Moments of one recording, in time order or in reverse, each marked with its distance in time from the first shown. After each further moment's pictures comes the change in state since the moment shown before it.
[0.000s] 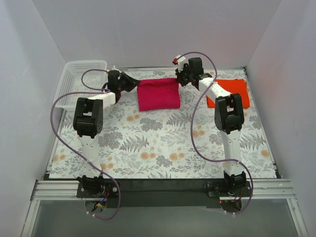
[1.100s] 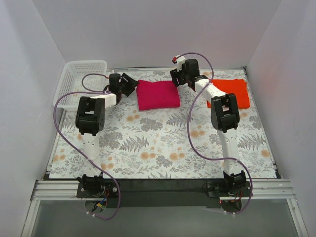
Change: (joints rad) left arm 0.003 0.122 0.075 -0.032 -0.107 -0.025; right arm 0.025 0.105 0.053 0.079 0.169 0.116
